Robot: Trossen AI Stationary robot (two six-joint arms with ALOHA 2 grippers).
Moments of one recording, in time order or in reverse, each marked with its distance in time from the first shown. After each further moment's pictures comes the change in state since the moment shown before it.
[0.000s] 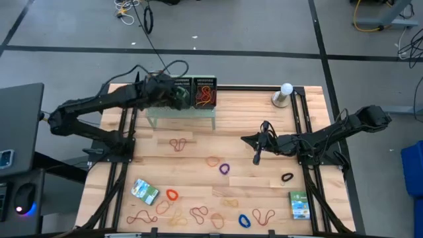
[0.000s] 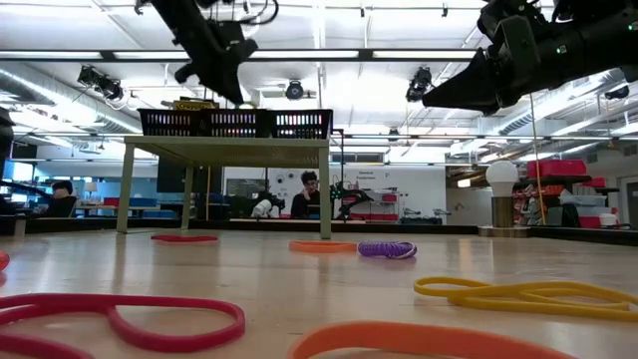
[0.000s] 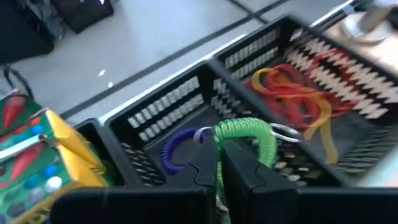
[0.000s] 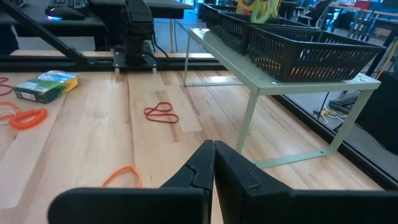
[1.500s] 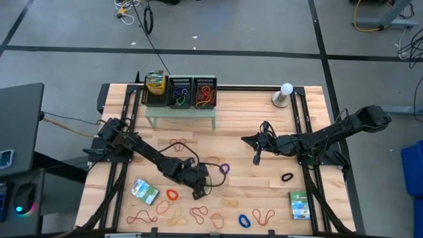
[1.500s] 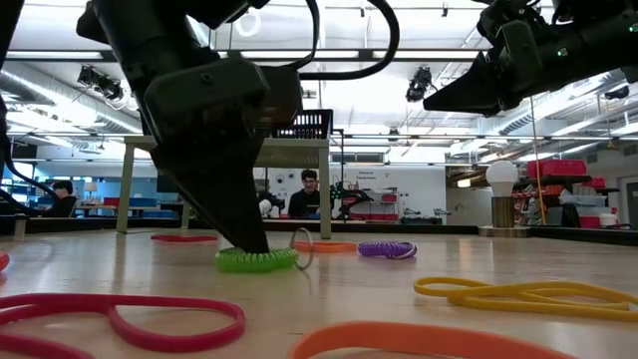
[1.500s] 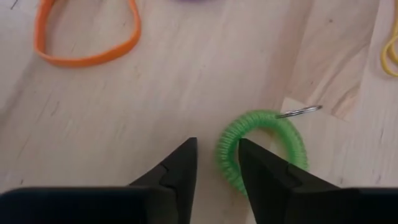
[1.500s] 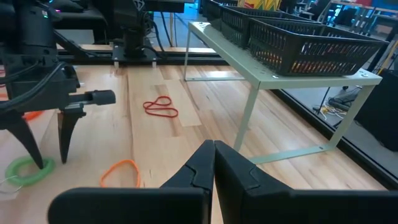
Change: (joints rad) left arm -0.816 0.758 0.003 0.342 0.226 -0.467; right arm 0.000 0.000 0.000 -0.024 0.000 0.002
